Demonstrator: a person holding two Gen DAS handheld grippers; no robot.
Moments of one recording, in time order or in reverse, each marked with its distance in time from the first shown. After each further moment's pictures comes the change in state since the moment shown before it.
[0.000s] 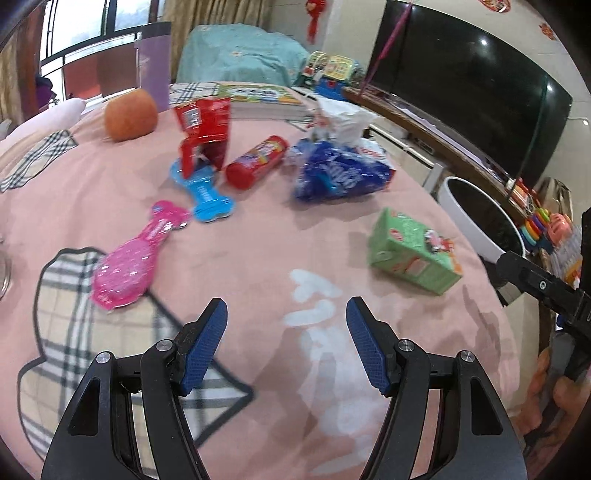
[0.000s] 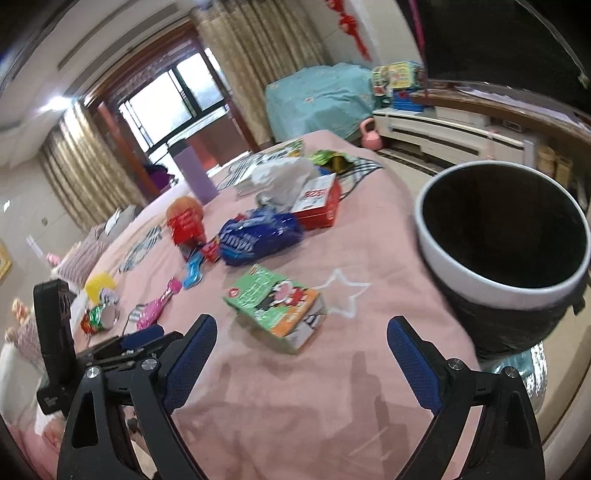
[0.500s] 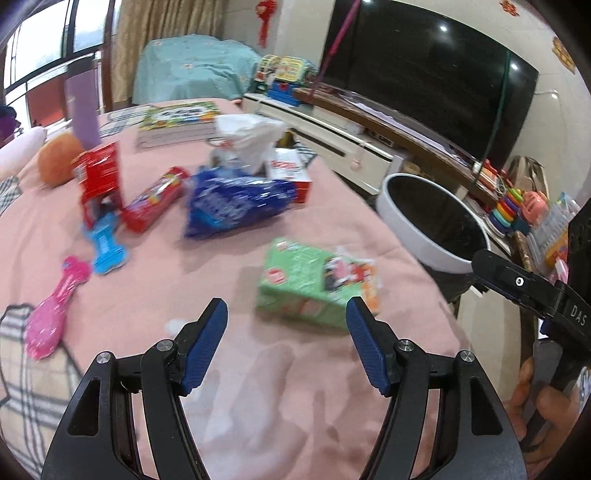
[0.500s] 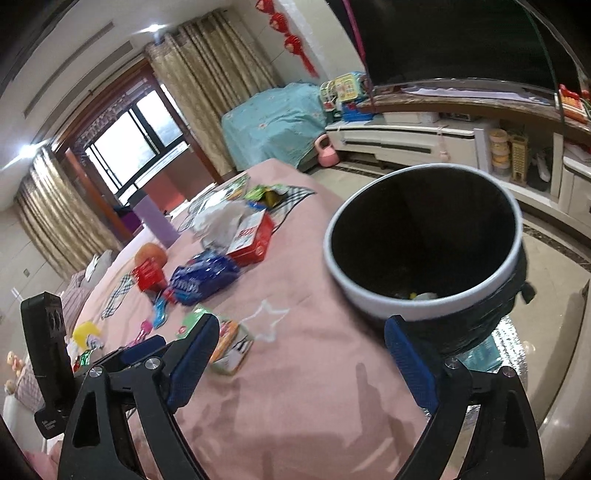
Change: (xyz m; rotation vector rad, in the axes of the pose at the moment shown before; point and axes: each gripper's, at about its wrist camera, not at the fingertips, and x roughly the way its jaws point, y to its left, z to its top) left arm 0.014 -0.075 0.022 0.104 -0.019 -0.097; right arm -0.034 -0.059 0.007 0.178 -0.089 -0.074
